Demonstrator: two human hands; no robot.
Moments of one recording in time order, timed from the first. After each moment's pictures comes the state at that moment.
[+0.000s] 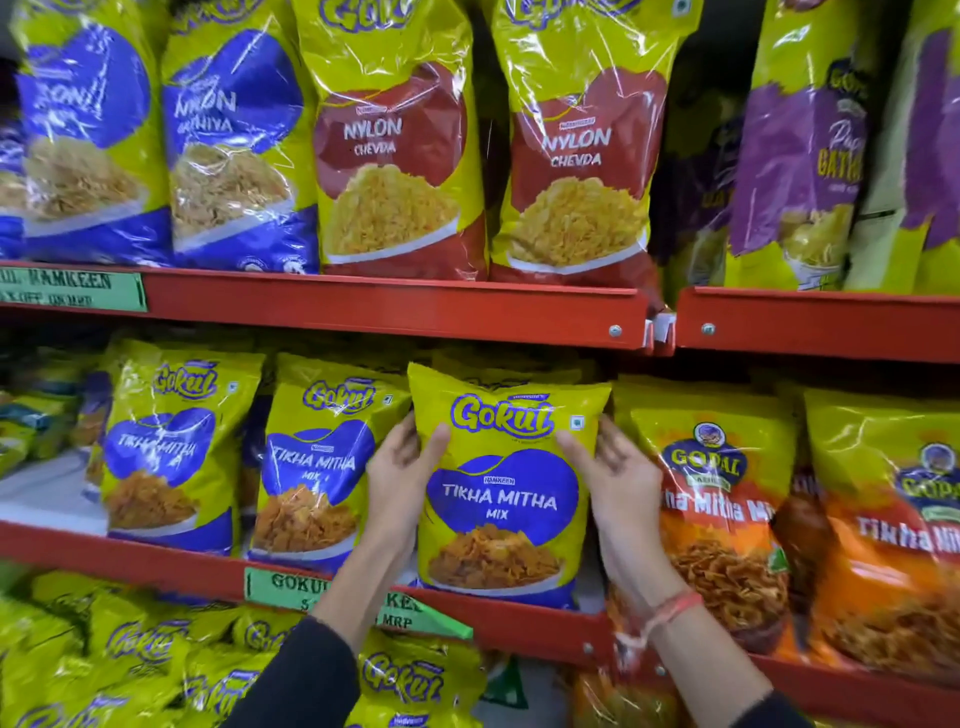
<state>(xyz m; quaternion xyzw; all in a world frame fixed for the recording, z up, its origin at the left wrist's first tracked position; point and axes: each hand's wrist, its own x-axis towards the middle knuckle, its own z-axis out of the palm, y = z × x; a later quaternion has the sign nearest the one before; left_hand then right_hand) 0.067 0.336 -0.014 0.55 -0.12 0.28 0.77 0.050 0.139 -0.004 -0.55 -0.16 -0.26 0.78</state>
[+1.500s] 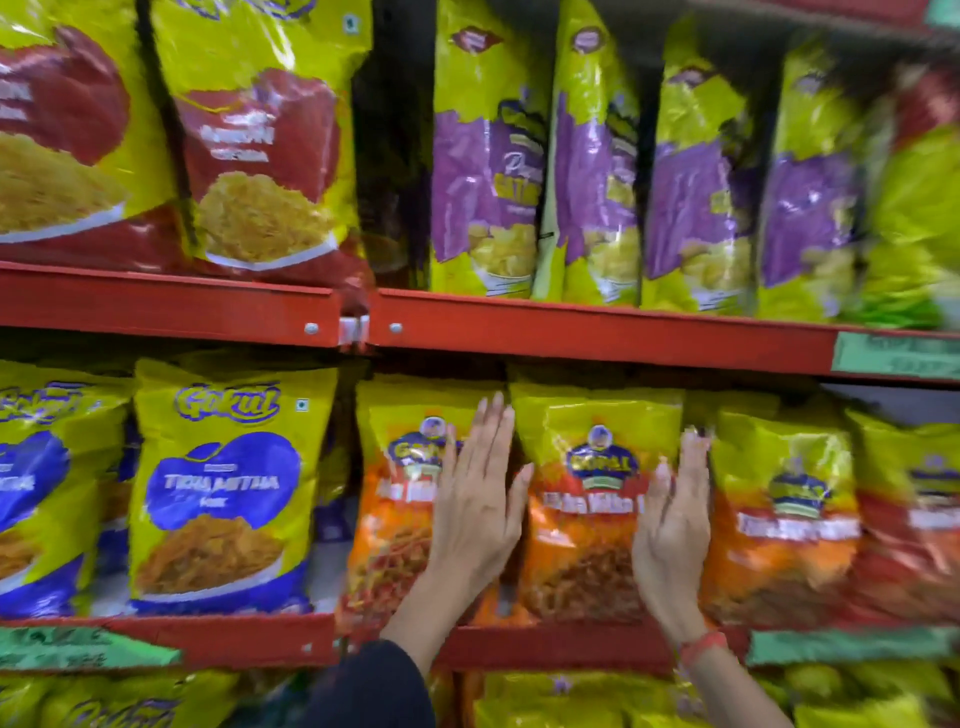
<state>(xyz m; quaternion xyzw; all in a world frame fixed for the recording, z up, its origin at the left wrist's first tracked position) 0.025 0.027 -0.015 0.78 -0.30 0.48 0.27 -0.012 -0.158 -0.029 -0.71 0.02 -0.59 0.38</state>
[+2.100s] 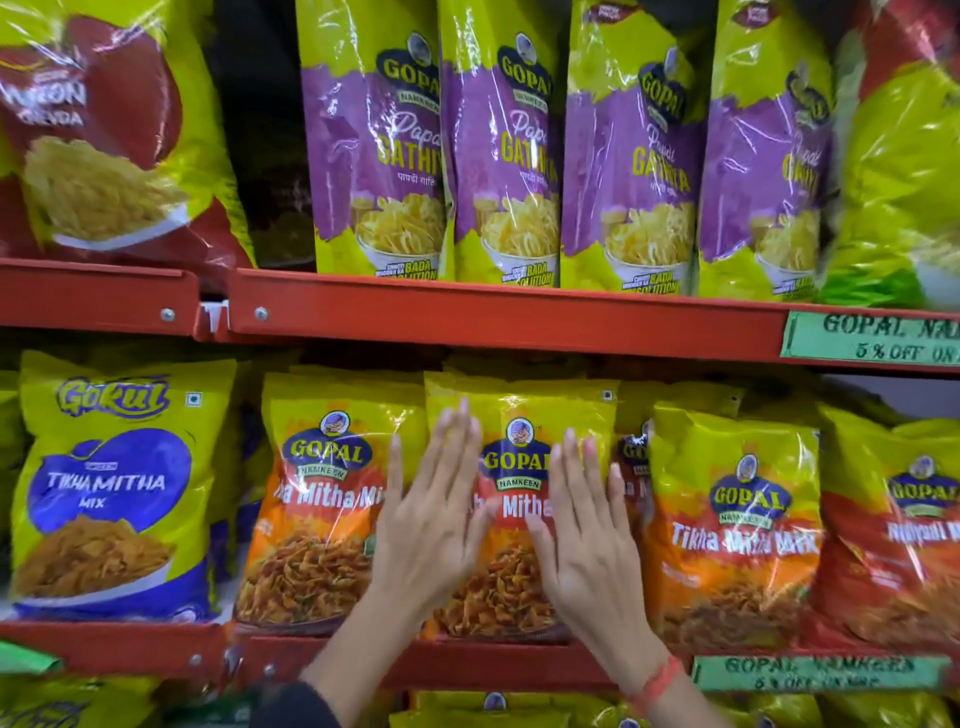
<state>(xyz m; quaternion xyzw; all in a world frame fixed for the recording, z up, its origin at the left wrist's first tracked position) 0.035 -0.030 -0.034 0.82 -0.23 0.52 0.06 0.011 -0.208 -0.058 -0.82 -0.12 -0.56 0.01</state>
